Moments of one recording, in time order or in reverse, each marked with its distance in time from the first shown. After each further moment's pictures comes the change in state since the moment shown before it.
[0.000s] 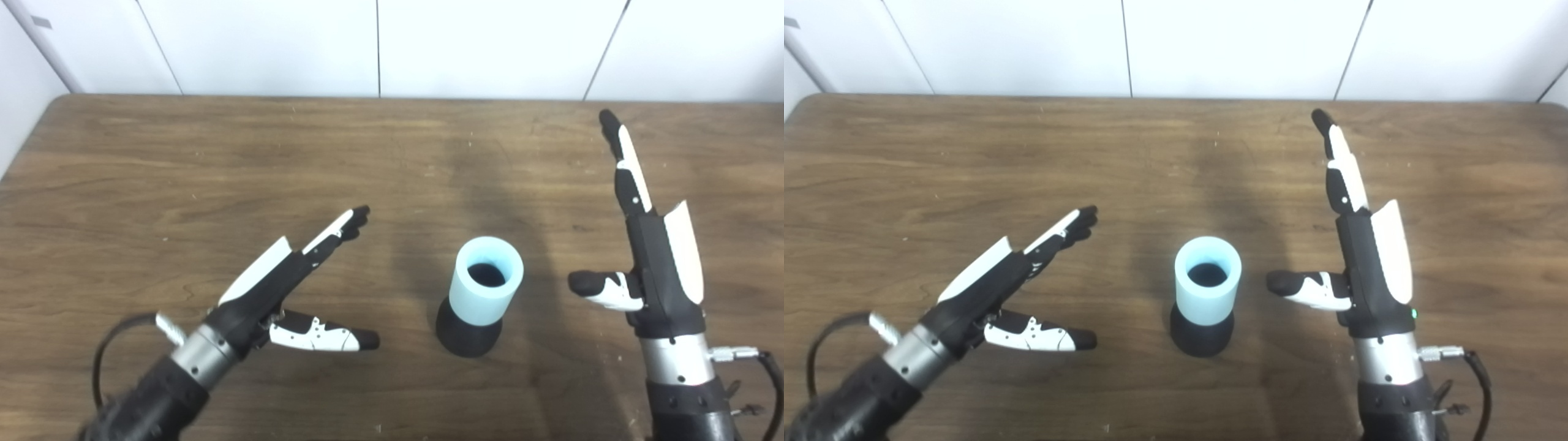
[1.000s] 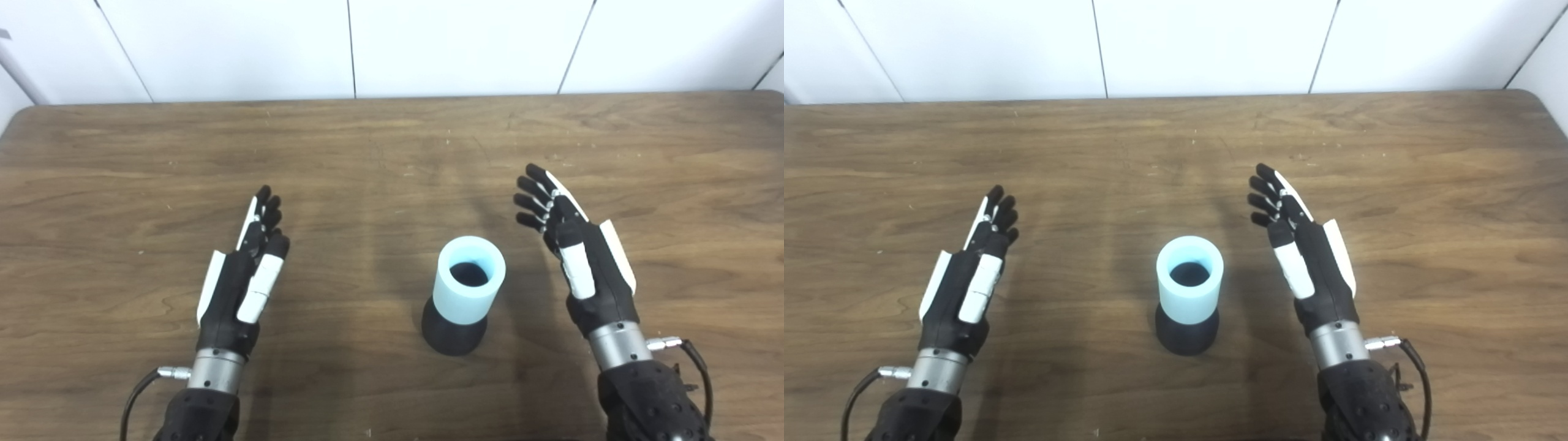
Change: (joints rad) left arm -0.018 -0.071 0.002 0.261 -0.175 -0.173 0.337; right arm 0.008 0.018 0.043 0.027 0.045 0.248 -0.029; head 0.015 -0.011
